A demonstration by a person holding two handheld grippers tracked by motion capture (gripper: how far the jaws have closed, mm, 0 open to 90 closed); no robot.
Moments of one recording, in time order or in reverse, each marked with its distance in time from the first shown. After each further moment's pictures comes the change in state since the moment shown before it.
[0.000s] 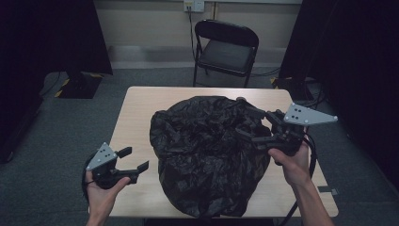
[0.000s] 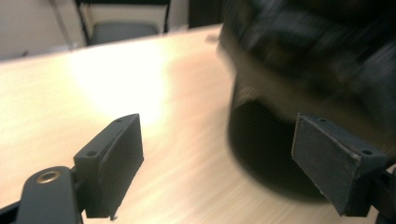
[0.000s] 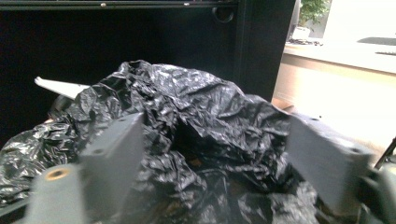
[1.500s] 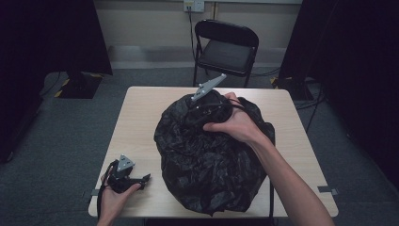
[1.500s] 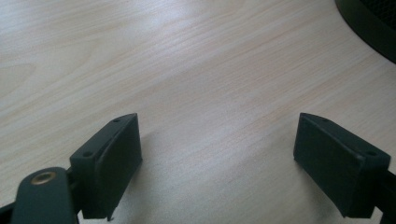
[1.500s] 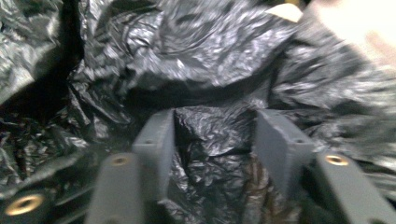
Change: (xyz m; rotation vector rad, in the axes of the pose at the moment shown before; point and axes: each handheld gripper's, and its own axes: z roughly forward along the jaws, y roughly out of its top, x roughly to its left) left arm 0.028 -0.076 0.059 0.329 0.144 0.003; right arm 0.004 0.027 0.169 0.646 0.113 -0.170
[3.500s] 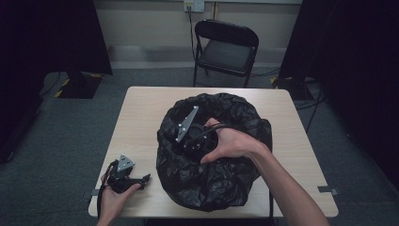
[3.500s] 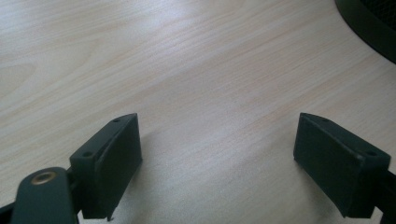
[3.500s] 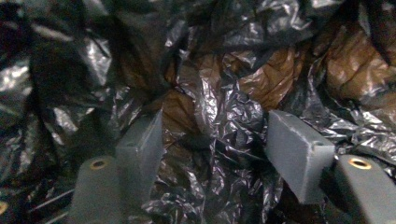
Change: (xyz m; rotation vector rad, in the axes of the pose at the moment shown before) left arm 0.000 0.000 0.000 0.000 -0.001 0.000; right arm 0.059 -0.020 0.035 0.274 0.303 -0.164
